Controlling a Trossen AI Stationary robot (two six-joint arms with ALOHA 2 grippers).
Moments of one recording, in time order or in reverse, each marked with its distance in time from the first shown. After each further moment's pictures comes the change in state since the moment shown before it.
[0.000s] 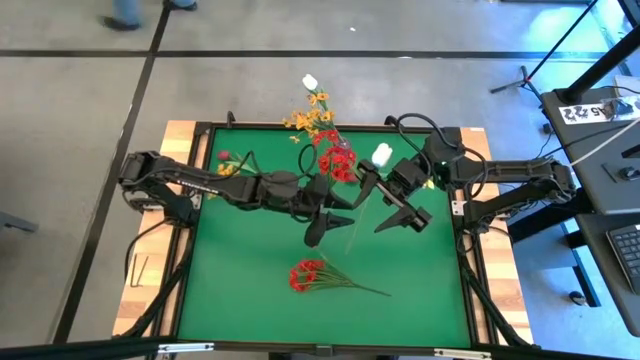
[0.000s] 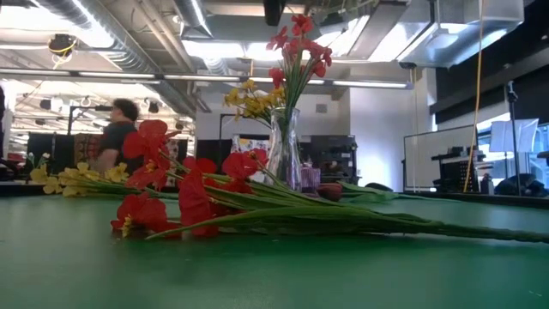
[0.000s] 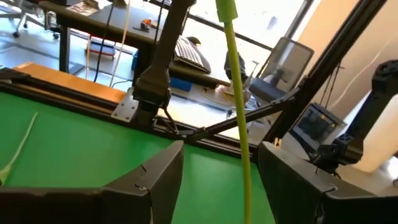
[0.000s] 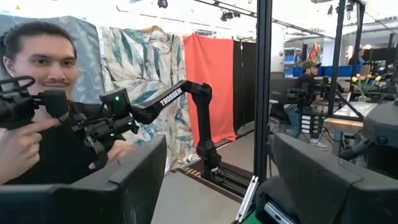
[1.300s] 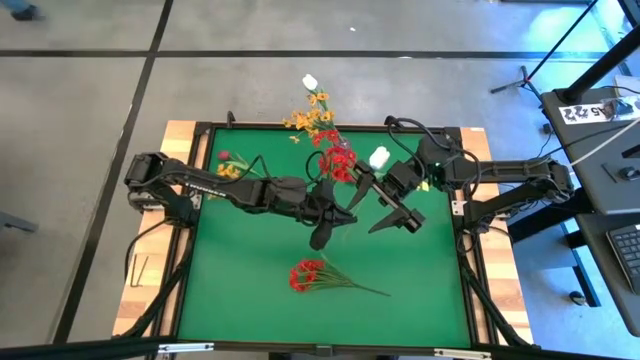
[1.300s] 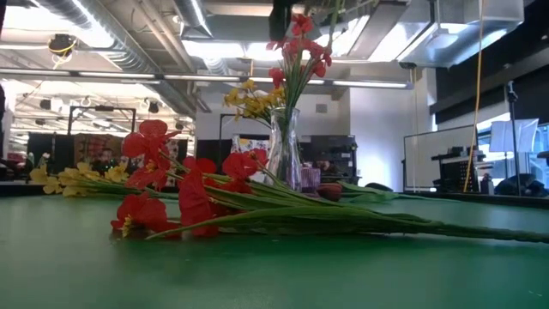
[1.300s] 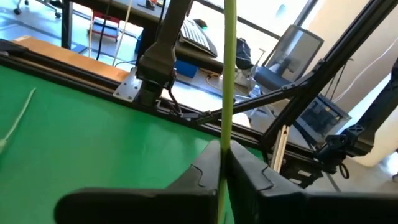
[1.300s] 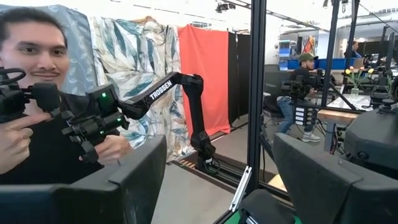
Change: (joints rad) left arm -0.006 0.058 -0.001 0.002 -0.001 -0.035; right arm -0.001 0.018 -0.001 -0.034 0.016 -0.042
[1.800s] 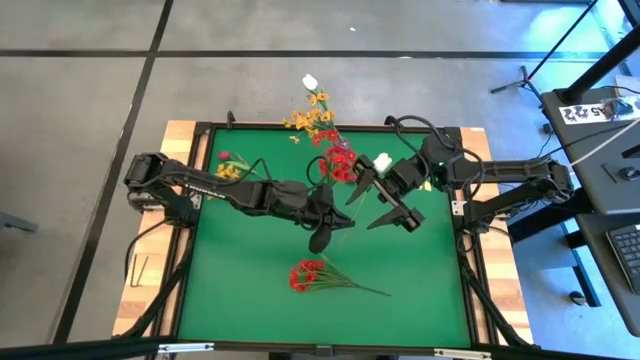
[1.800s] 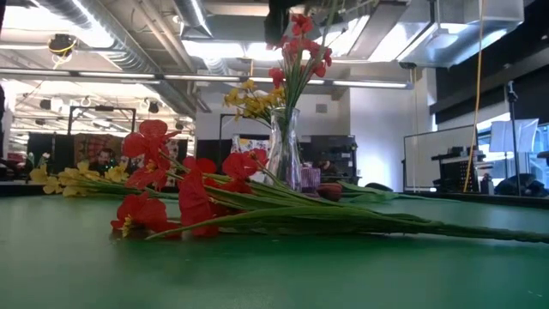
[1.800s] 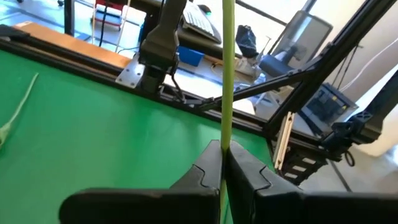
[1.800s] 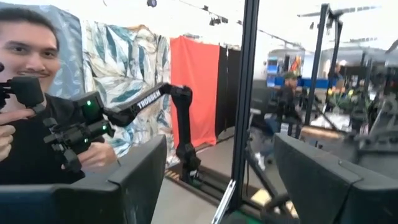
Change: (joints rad) left arm -0.017 0.000 0.000 -0.058 -0.015 0.001; right arm 0.000 0.000 0.000 0.064 0.044 -0.036
